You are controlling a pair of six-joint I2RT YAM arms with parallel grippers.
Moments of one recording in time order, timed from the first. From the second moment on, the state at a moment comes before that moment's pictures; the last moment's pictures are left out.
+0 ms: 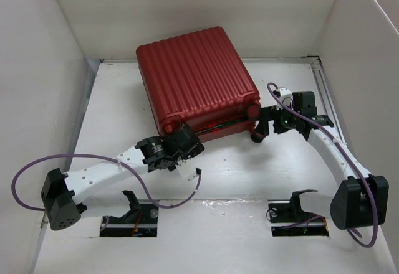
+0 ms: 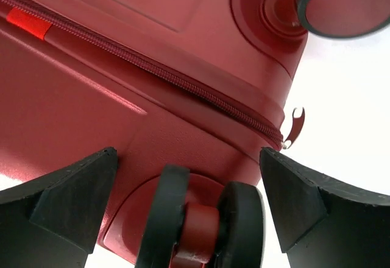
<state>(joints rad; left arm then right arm) -1.02 1.14 0.92 -0.83 -0.42 1.67 0.10 1.21 0.90 -0.52 -0.43 -0.04</state>
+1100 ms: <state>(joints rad) -1.03 1.50 1.43 -1.11 -0.11 1.15 -0.15 1.29 0.70 -0.25 -0.50 0.19</state>
